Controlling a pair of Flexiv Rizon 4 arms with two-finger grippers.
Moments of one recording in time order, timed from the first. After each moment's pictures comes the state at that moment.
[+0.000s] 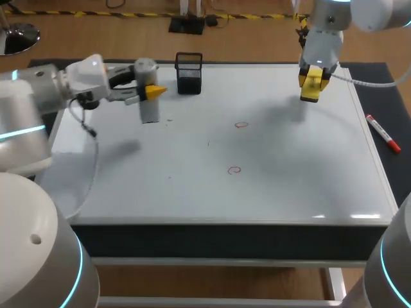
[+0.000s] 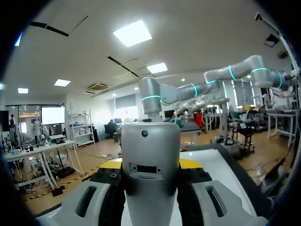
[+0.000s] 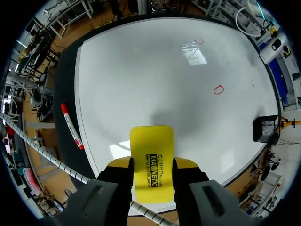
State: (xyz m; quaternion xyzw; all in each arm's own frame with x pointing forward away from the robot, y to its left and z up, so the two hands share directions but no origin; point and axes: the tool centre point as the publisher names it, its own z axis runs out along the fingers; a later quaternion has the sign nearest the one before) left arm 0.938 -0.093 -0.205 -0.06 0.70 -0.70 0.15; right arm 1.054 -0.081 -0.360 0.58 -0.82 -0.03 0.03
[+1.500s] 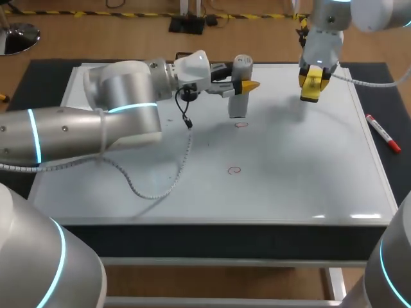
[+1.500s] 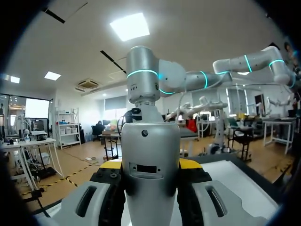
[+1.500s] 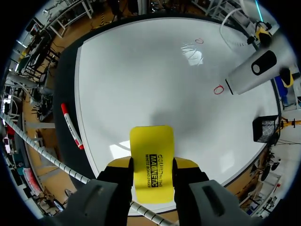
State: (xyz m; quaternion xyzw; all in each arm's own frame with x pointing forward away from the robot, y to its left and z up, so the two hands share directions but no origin) left arm 0.995 -0.312 -0.248 -0.05 0.69 -0.72 0.09; right arm 1.054 -0.081 -0.360 0.58 -0.82 -0.03 0.03
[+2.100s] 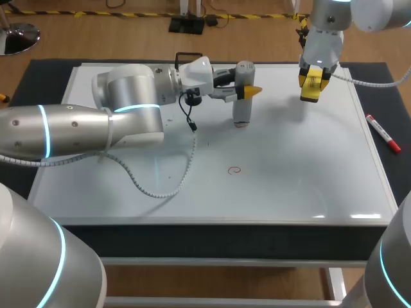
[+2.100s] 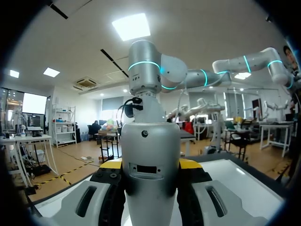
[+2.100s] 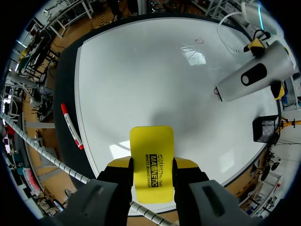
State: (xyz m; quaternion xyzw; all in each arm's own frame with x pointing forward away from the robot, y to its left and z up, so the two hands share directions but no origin) left arm 1.002 -0.322 -0.273 -0.04 0.68 -0.73 0.07; right arm 1.054 -0.081 -0.360 0.58 -0.82 -0.03 0.03
